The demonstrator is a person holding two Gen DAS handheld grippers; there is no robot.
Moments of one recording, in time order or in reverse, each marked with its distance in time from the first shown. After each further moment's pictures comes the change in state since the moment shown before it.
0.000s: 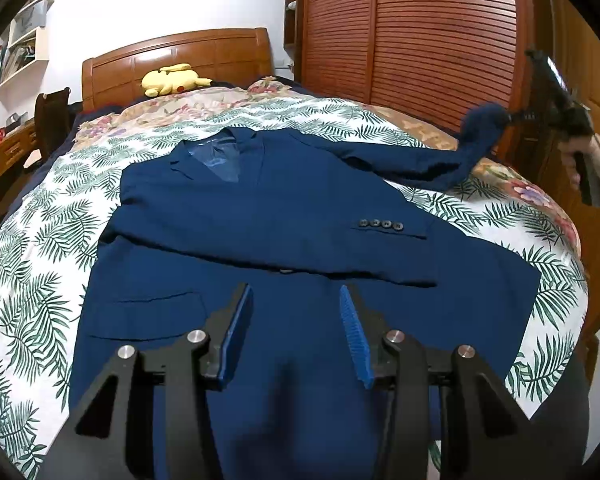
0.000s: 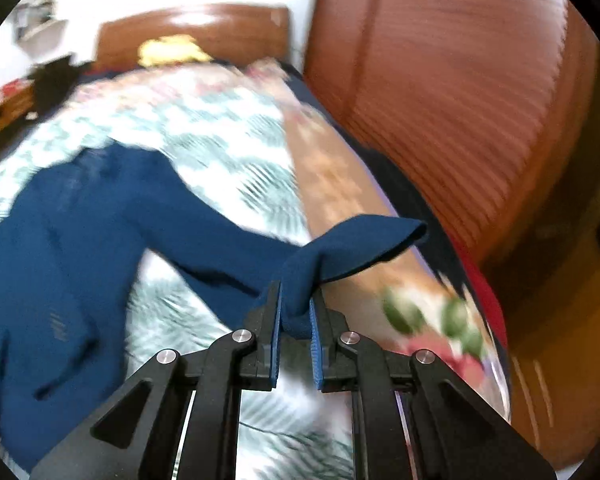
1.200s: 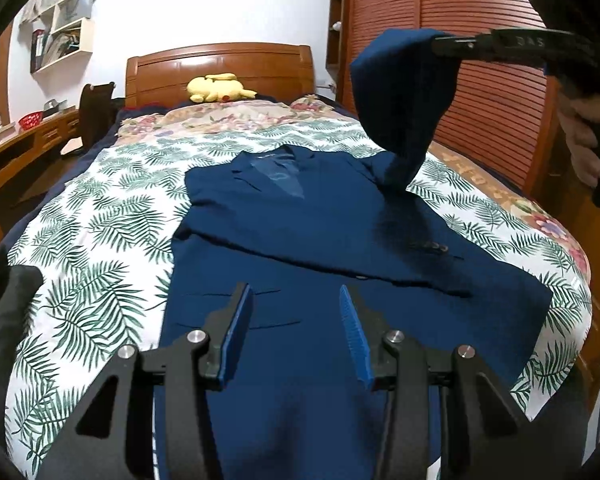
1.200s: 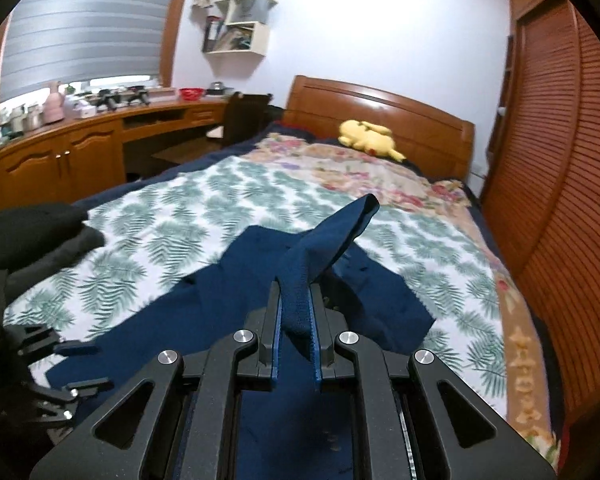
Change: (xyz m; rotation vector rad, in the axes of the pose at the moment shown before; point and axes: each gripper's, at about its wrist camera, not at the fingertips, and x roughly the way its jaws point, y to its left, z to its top) left arm -0.052 0.068 -0.007 -0.093 -0.067 0.094; right arm -0.092 0.267 0.058 -0.329 -0.241 0.440
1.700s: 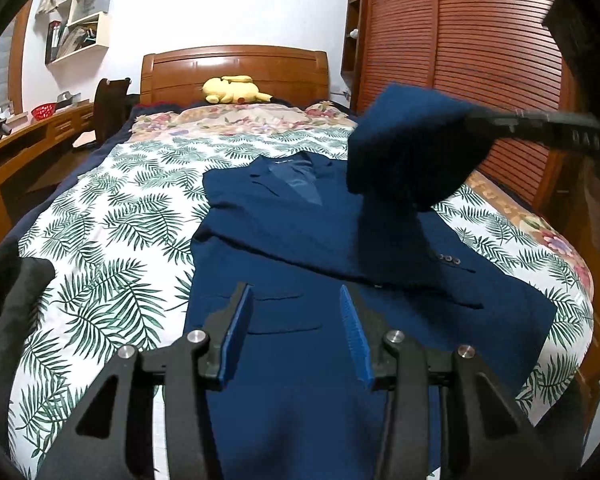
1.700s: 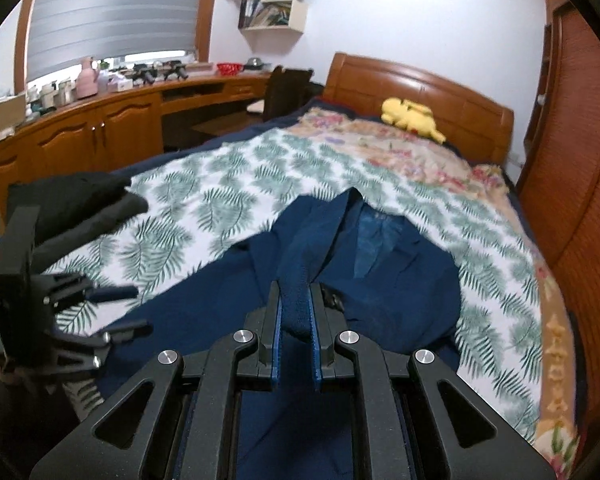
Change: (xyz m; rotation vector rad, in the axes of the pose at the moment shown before) left arm -0.006 0.019 0.002 -0.047 -0.020 0.022; right arm 0.010 0.044 -0.032 -0.020 0.107 0.106
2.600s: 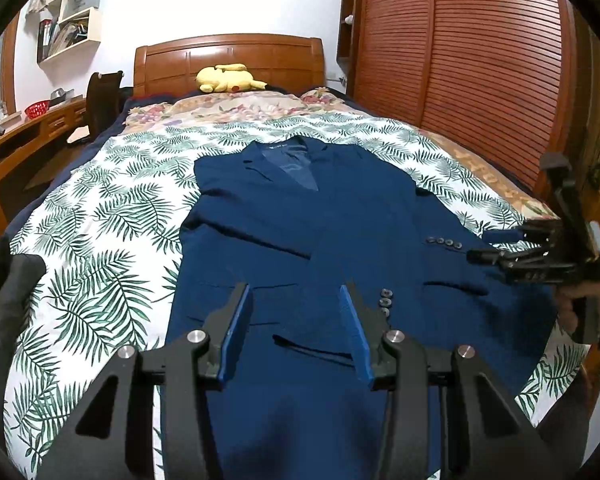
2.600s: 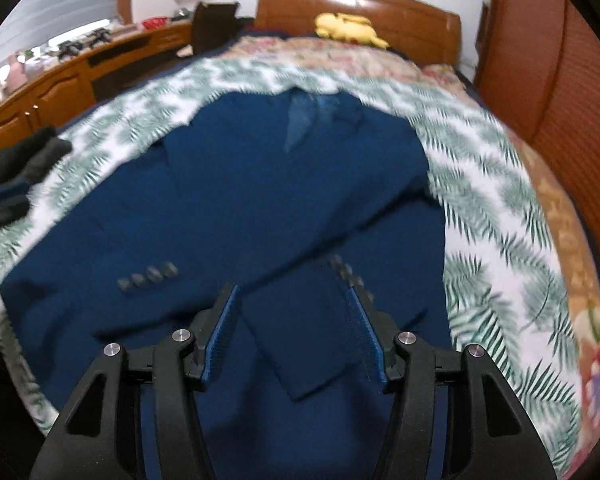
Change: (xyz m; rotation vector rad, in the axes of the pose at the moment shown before) left arm 0.019 -0.011 -0.007 0.025 0.054 0.000; right arm 0.061 -0.069 -0.139 0.209 0.224 -0.134
